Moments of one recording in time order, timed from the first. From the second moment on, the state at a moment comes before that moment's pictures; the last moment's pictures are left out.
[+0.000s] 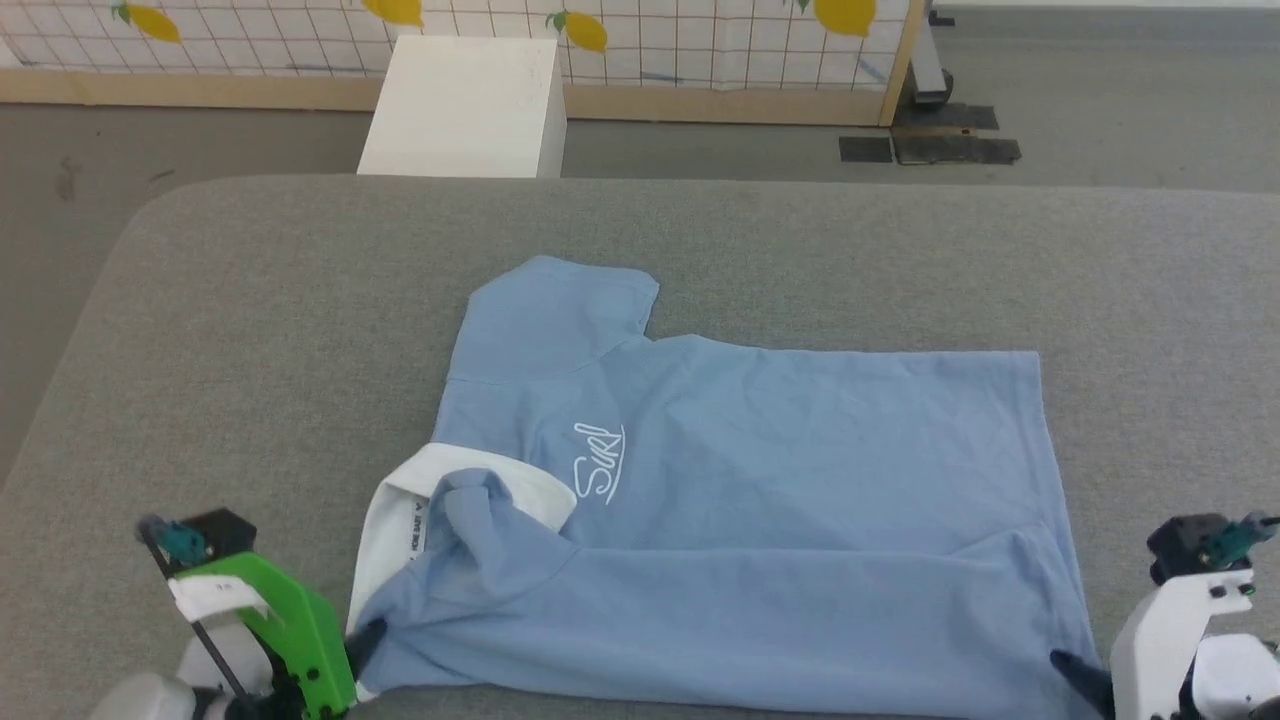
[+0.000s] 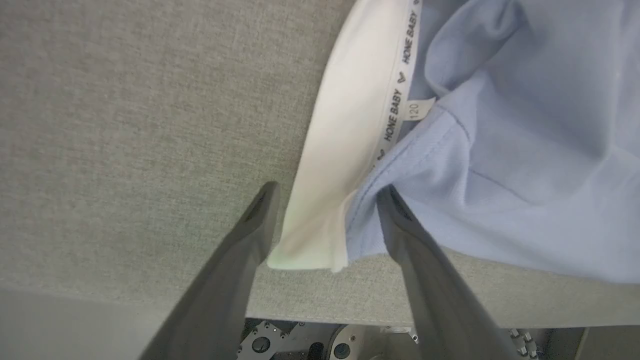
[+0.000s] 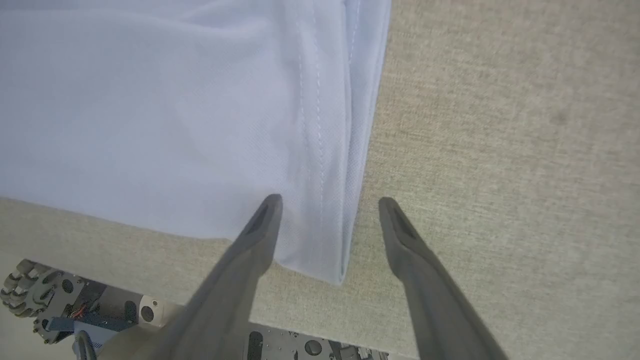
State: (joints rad) left arm -0.04 0.57 -0.35 -0.03 -0.94 0.35 0.68; right arm 0.07 -0.31 -0.07 -0.01 0.39 0.13 0.94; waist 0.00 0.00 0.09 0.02
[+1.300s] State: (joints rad) left arm -0.50 0.37 -0.33 0.22 -0.60 0.07 -0.20; right arm -0.24 -0.31 -0.13 -0.03 0.31 0.13 0.40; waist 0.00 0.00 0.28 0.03
